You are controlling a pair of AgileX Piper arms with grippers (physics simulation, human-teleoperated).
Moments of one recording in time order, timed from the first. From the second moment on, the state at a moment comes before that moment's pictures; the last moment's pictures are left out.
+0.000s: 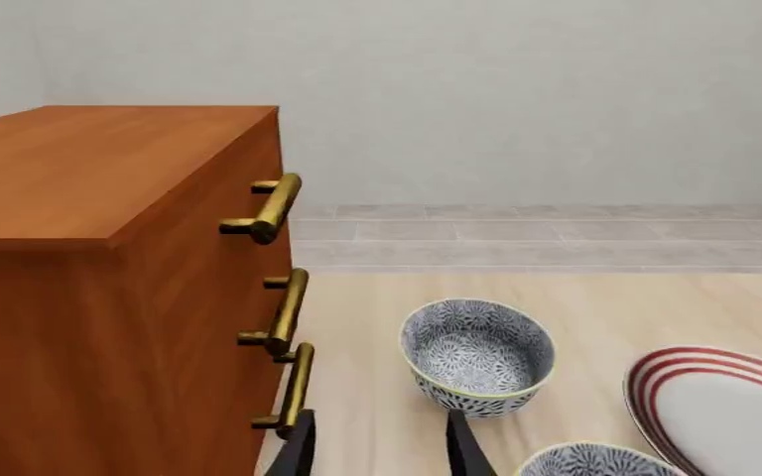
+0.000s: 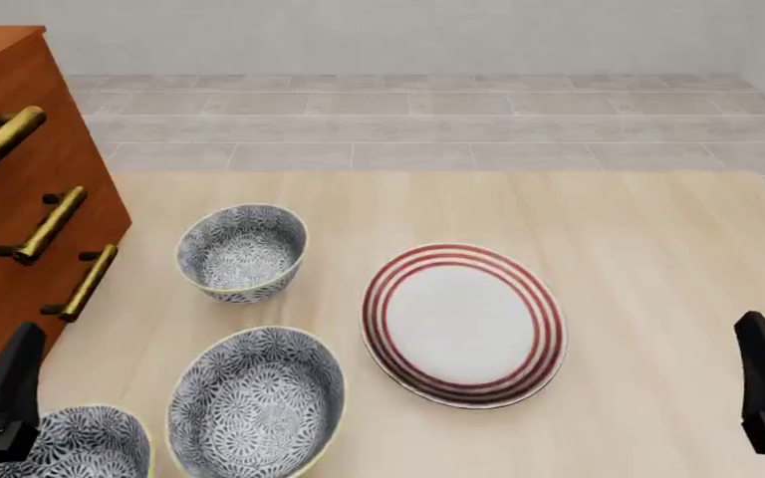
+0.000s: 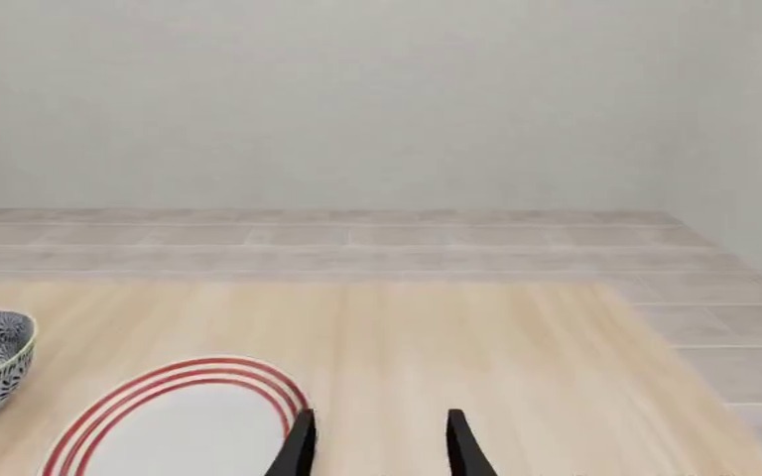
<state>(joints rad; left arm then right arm) 0.00 0.00 0.00 0.00 0.00 -0.02 0.00 -0.06 0.05 -0.01</state>
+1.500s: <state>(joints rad) 0.00 0.00 0.00 0.00 0.00 0.30 0.80 -0.40 -0.24 -0.14</state>
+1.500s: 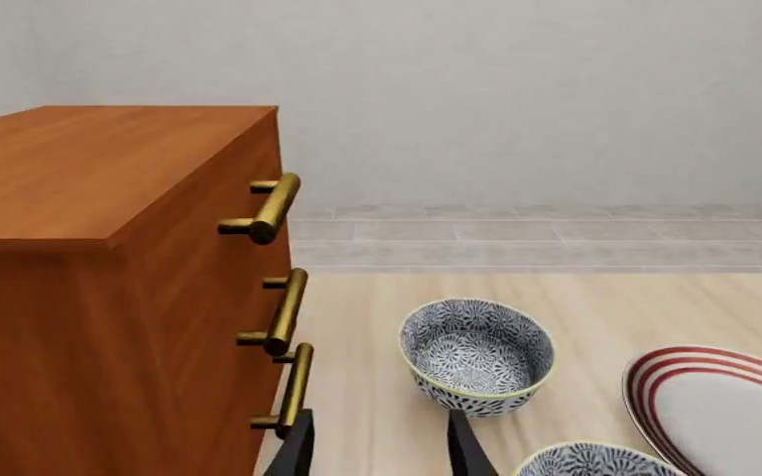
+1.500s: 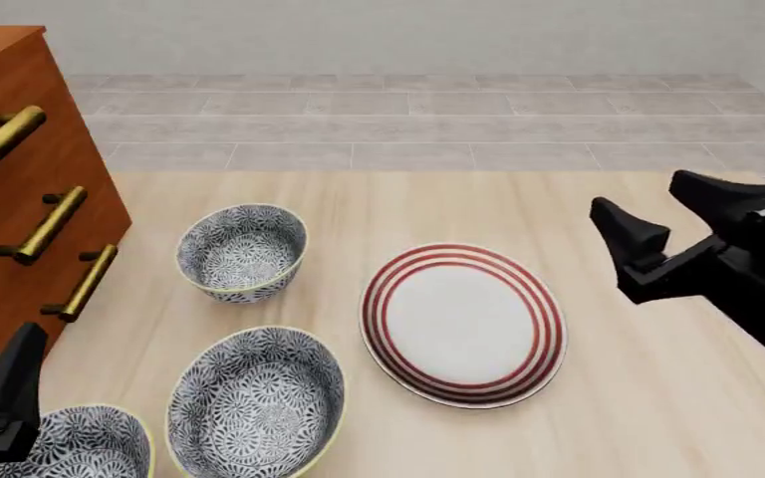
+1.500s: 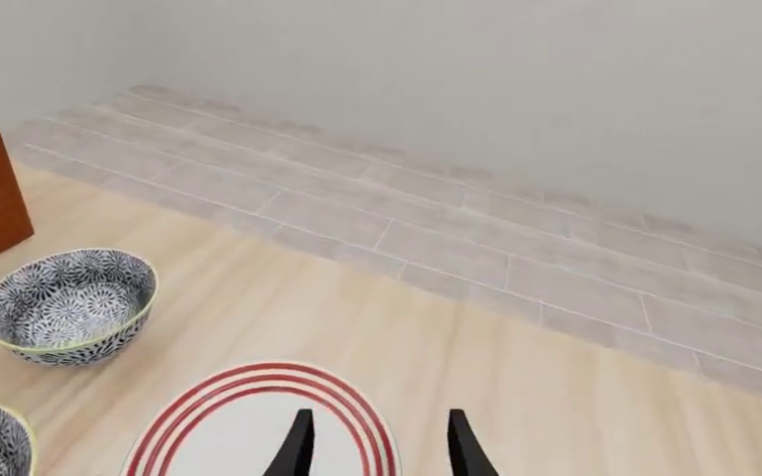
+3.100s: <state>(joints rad) 0.00 0.00 0.00 0.00 0.00 0.69 1.73 -1.45 0.32 -0.17</state>
